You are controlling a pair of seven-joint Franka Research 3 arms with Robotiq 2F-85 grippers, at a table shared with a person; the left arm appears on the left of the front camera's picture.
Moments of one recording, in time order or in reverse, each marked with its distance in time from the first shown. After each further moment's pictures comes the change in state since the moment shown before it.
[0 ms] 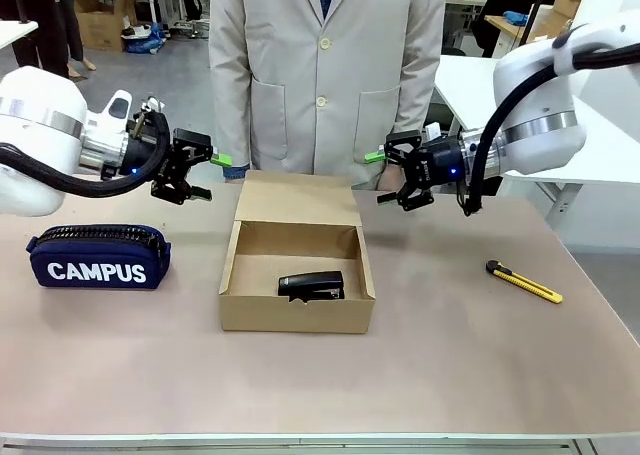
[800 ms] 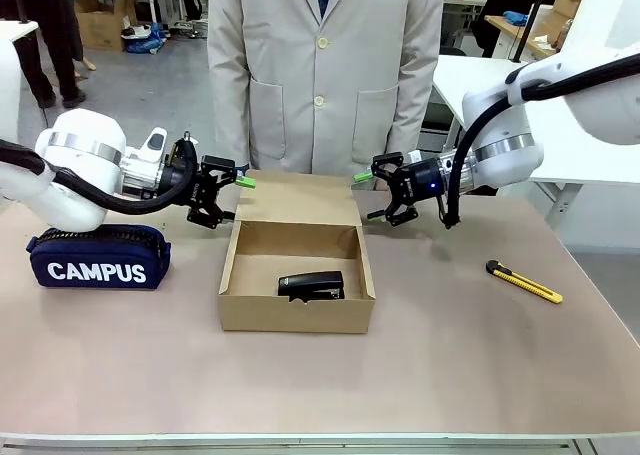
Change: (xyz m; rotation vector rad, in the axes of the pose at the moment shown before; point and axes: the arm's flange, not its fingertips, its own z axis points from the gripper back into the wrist) left arm 0.013 0.051 -0.075 -0.175 0.172 0.116; right arm 0.056 -0.052 -0.041 -0.025 0.084 -0.128
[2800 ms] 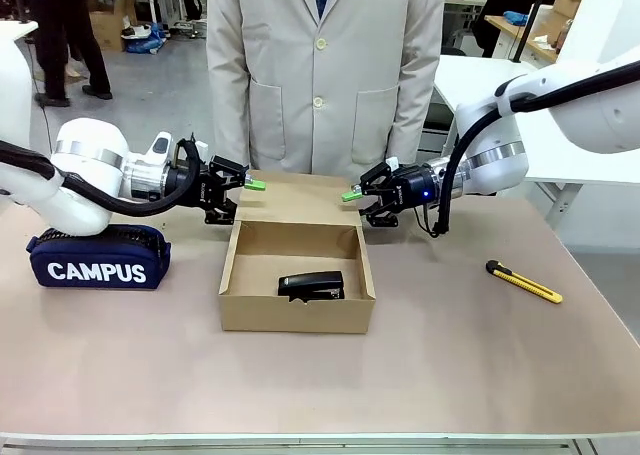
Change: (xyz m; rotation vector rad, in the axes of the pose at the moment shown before) left arm 0.002 -0.002 -0.011 -0.154 0.077 0.025; right arm -0.006 -0.006 -0.022 0.108 0.264 0.093
